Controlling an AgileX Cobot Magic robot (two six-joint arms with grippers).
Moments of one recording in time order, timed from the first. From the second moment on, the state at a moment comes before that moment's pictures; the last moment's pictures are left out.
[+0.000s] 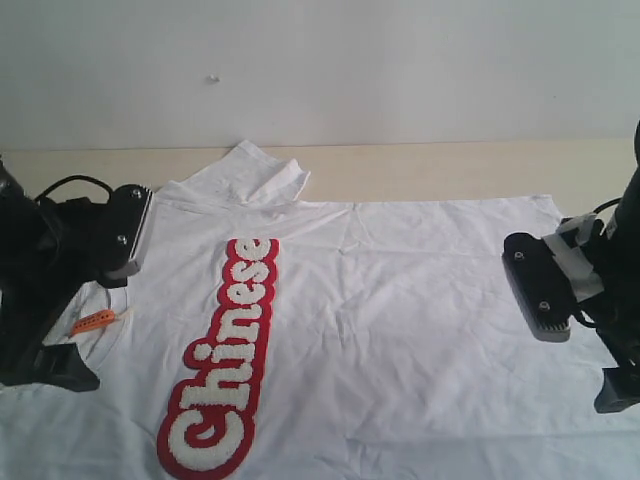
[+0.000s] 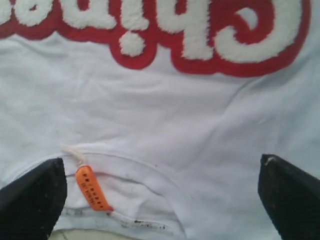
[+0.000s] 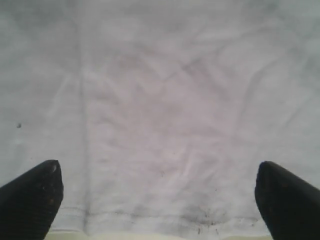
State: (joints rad) left arm -0.33 1.63 -0.97 -0.20 0.84 1.38; right arm 0.06 1.62 -0.86 -0.03 0.84 -1.37
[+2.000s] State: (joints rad) left arm -0.21 2.04 -1.21 -0.08 0.85 1.48; right arm -0.04 1.87 -0.97 0.00 0.71 -1.40
